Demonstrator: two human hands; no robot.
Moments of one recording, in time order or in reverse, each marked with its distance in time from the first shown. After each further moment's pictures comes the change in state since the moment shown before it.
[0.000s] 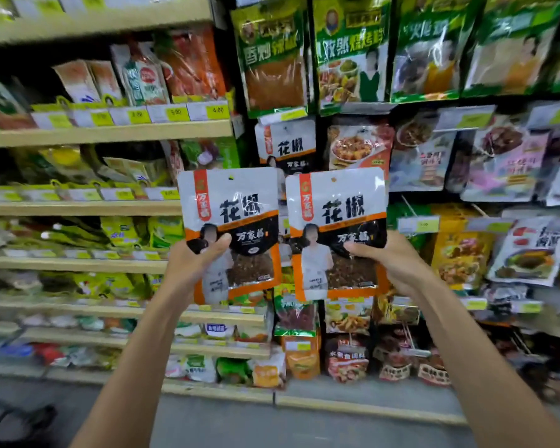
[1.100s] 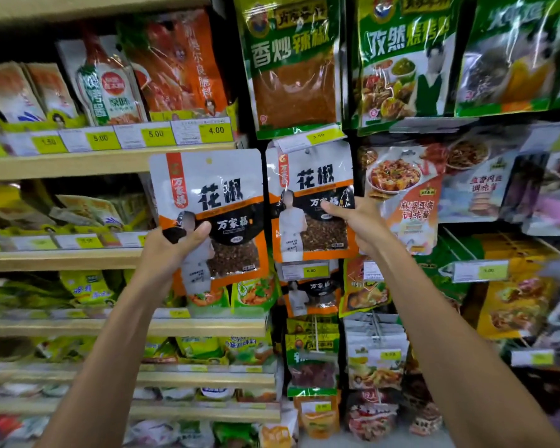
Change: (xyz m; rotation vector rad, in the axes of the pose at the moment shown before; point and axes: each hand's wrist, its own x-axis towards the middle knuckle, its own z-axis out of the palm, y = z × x) left_hand 0.210 -0.031 -0.042 0.033 -0.032 0.177; right_hand 0.248 -0.003 0.058 0.032 0.210 -0.060
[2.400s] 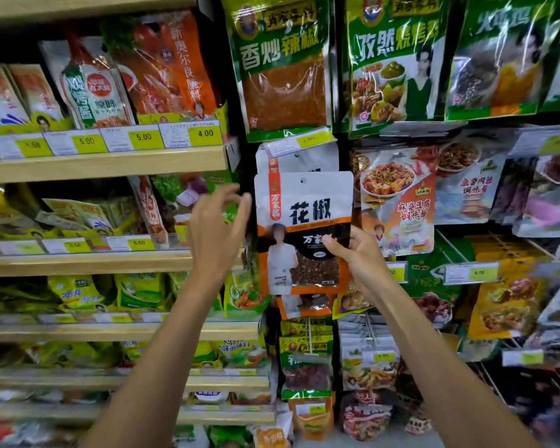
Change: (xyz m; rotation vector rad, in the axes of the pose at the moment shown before) left_hand 0.015 0.031 0.089 0.525 0.324 0.506; right_hand -0.057 0.029 -0.009 0.037 -0.042 -0.103
